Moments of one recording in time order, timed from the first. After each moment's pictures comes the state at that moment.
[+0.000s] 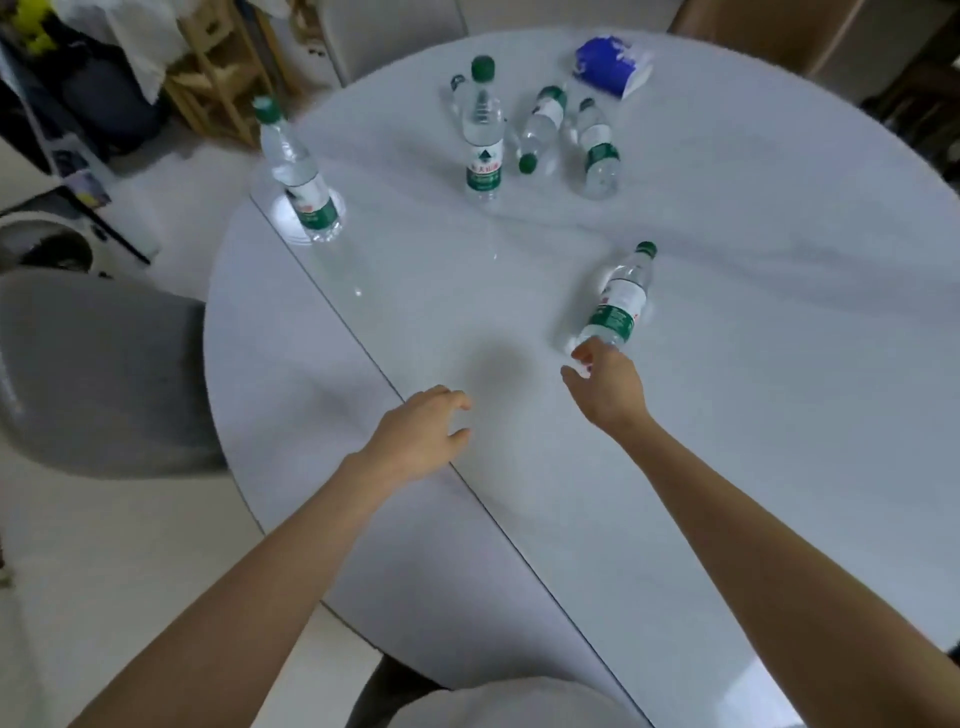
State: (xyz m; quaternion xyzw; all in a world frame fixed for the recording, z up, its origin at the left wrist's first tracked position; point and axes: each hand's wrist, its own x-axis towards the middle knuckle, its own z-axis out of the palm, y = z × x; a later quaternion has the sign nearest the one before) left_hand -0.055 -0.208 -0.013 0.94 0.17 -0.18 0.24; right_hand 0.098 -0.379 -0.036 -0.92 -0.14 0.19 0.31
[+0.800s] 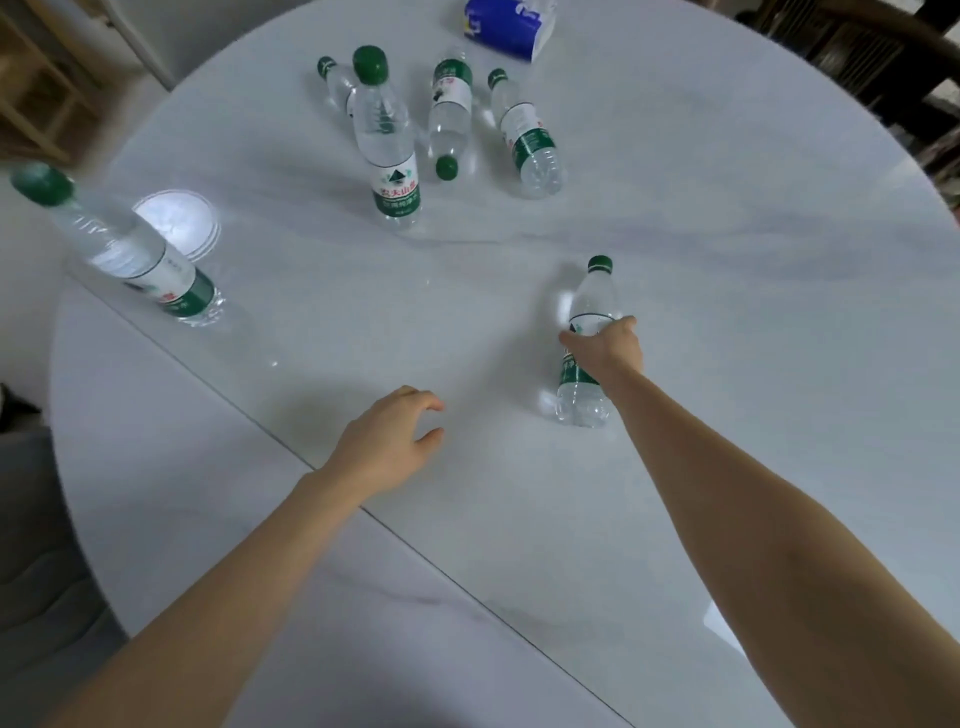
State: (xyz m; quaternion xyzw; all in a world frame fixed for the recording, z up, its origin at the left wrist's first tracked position) left_hand 0.080 -0.102 -0.078 0.94 0.07 -0.19 0.29; right_hand 0.234 -0.321 -0.088 -0.88 0.23 0.20 0.35
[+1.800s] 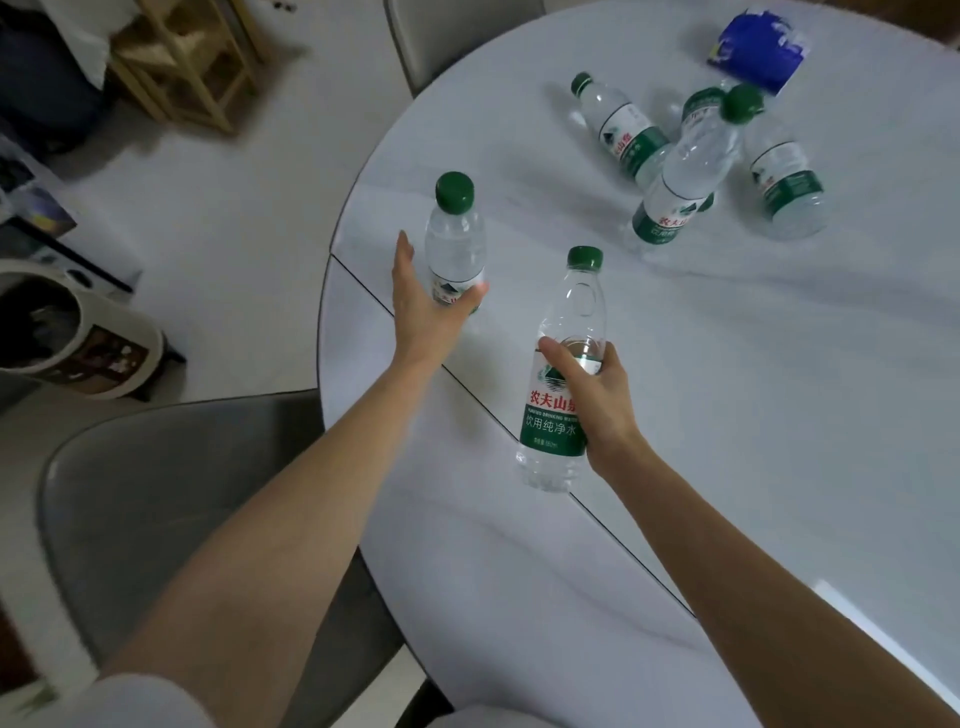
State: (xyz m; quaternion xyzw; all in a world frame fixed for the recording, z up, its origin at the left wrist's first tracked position) left_hand 0.106 0.169 -0.085 0.75 0.32 0.14 0.57; right_hand 0.100 -0.021 -0.044 -0.67 0.16 0.27 0.67
